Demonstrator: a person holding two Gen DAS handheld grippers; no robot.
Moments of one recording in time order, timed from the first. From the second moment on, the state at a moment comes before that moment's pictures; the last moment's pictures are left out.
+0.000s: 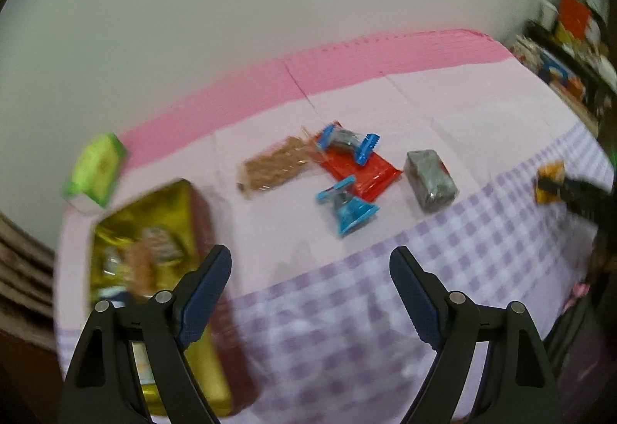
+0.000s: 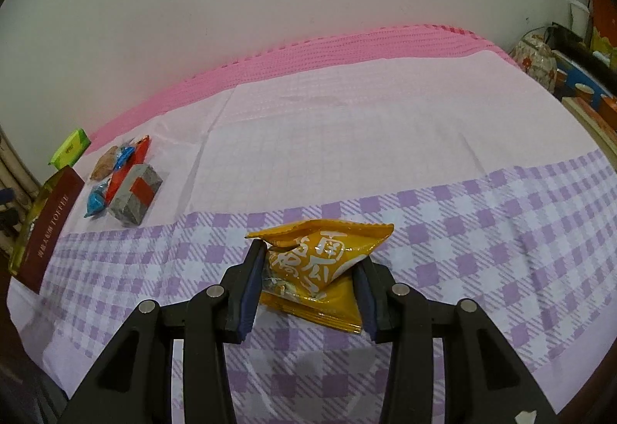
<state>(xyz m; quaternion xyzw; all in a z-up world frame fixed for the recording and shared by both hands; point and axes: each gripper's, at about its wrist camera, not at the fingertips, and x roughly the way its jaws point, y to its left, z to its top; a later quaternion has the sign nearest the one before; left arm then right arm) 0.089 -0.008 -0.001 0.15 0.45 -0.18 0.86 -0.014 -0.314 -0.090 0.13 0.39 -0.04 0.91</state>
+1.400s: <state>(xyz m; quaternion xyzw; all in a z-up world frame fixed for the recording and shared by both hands) 0.098 0.012 -0.040 -0.02 0.53 -0.14 0.84 -0.014 -0.317 -0.094 0.15 0.39 -0.02 0.91</state>
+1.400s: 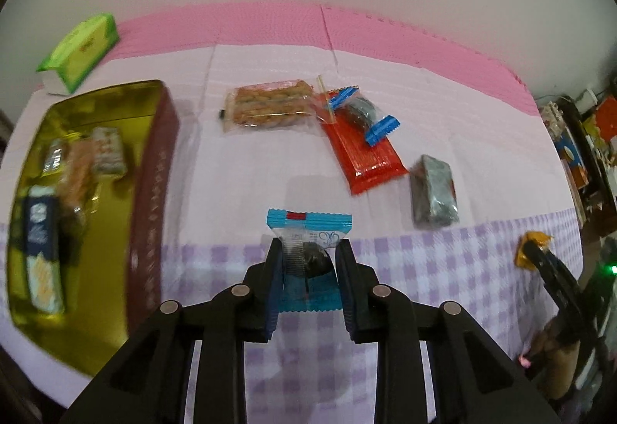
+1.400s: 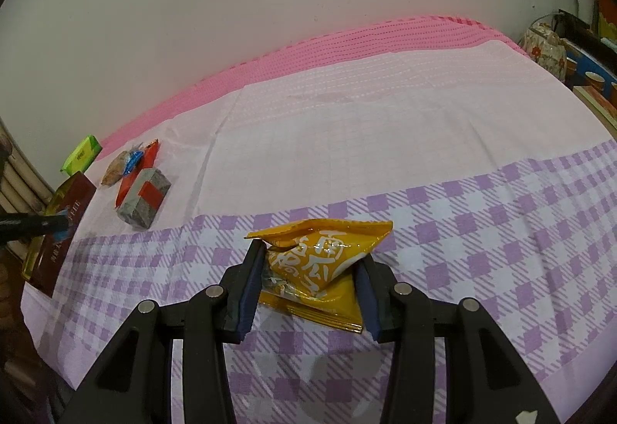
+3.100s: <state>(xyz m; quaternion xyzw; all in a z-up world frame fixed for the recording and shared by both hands) 0.094 0.162 -0.039 0.06 0.47 -0.02 0.88 -0.010 -0.304 -0.094 0.11 0.40 -0.05 0.91</state>
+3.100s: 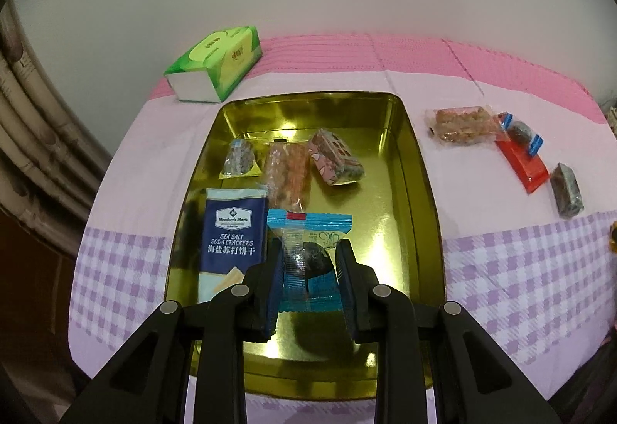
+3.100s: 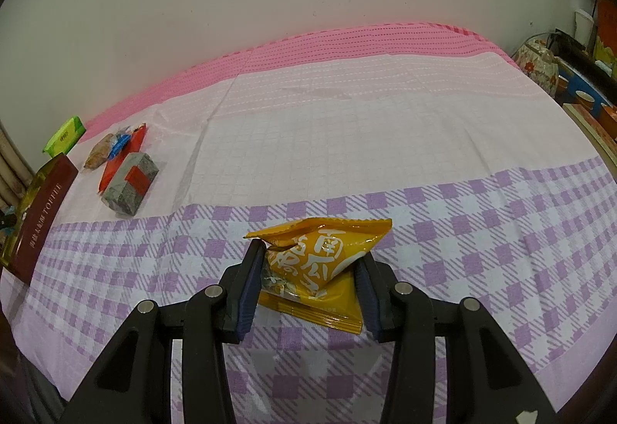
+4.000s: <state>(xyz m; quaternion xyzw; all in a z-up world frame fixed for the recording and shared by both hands) 0.104 0.162 -0.056 0.08 0.49 -0.01 0.87 -0.009 -0.302 -0.095 0.10 0.41 -0.06 0.91</state>
